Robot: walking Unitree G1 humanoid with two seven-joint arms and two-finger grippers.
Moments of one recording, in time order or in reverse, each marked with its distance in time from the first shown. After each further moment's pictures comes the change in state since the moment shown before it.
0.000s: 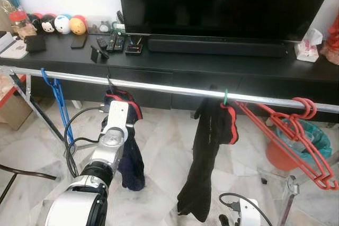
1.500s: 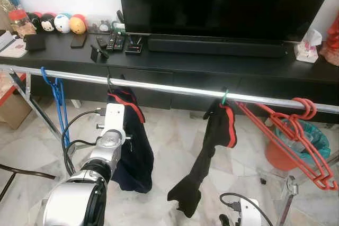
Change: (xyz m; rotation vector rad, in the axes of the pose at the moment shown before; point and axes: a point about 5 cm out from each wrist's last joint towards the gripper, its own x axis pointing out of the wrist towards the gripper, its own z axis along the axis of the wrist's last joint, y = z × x) left arm 0.002 0.007 -0.010 -0.061 0.046 0.013; right arm 0.000 -0.001 0.000 0.007 -0.001 0.003
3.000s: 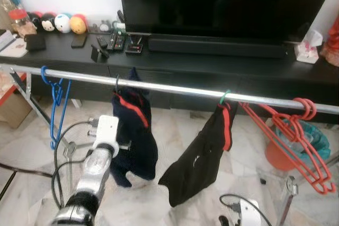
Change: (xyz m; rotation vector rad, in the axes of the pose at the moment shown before) left arm -0.037 0.022 -0.039 0.066 -0.270 -0.118; right arm -0.001 0.000 -0.003 0.004 0.000 -0.002
